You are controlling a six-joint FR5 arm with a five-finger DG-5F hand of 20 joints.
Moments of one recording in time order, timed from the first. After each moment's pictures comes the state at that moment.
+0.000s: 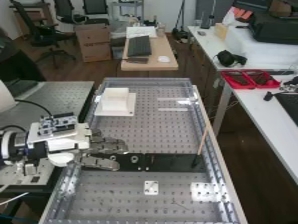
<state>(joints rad) 0.95 -2.00 -1.94 -2.64 -2.50 -1.11</state>
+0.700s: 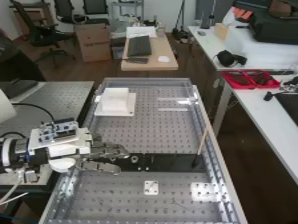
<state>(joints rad) 0.92 -2.05 -1.89 -2.67 -2.55 -1.15</state>
